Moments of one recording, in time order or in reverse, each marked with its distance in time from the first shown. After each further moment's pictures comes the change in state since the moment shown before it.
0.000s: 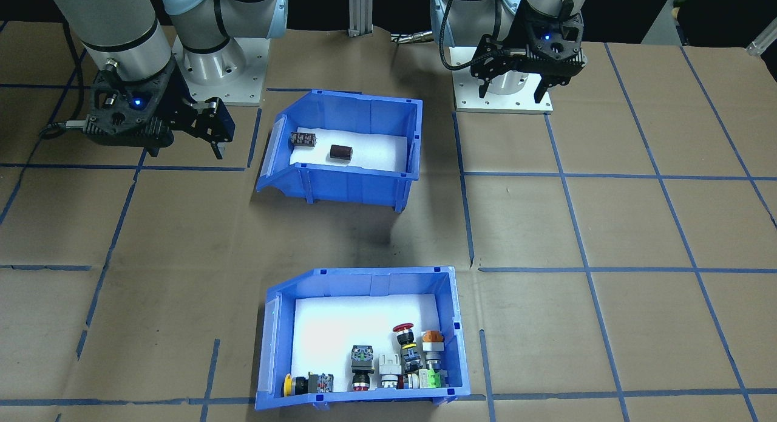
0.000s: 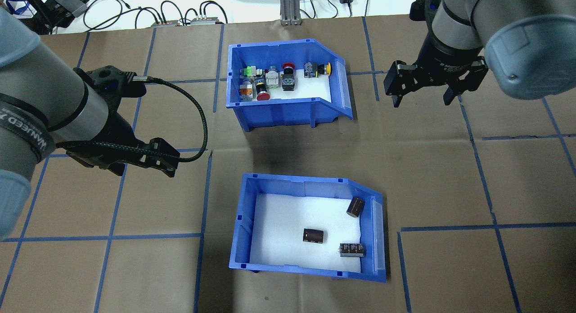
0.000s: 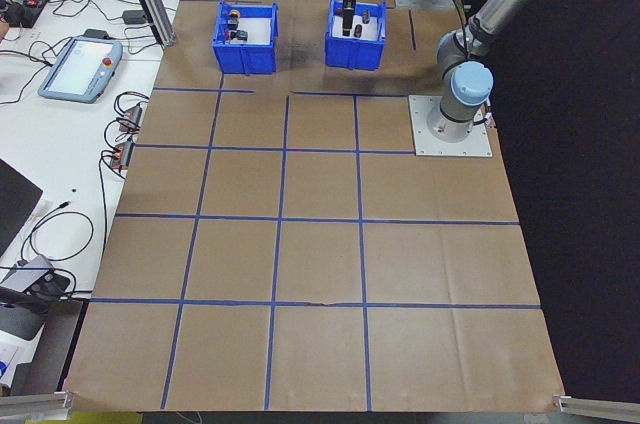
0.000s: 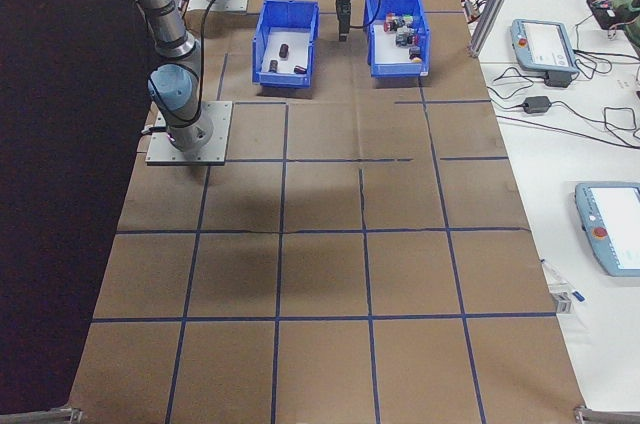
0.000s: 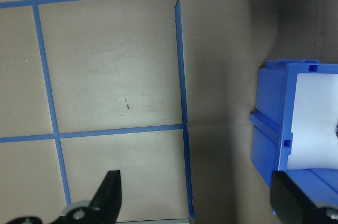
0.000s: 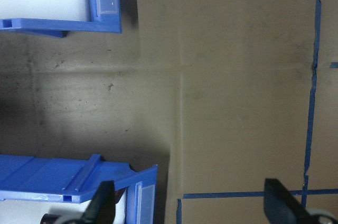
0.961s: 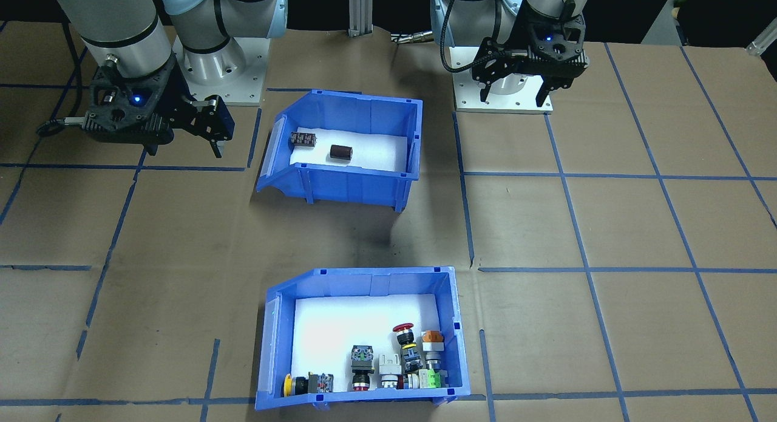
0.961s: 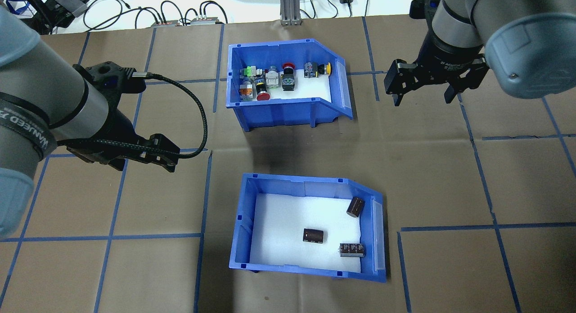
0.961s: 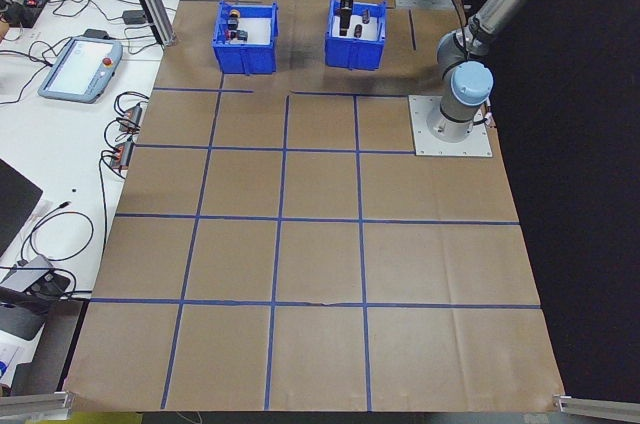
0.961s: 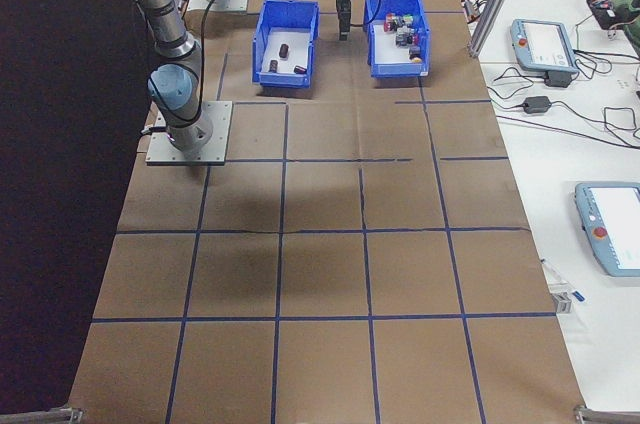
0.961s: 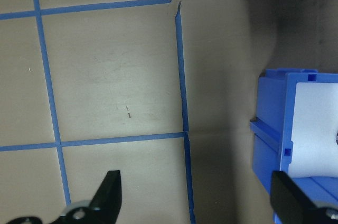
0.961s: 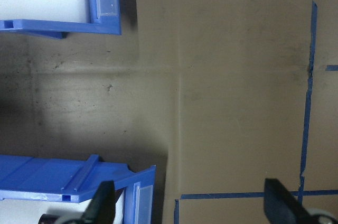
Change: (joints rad) left arm 0.000 -0.006 -0.002 0.034 0.005 -0.003; right arm 0.005 -0.003 -0.008 0.002 -0.010 -0.004
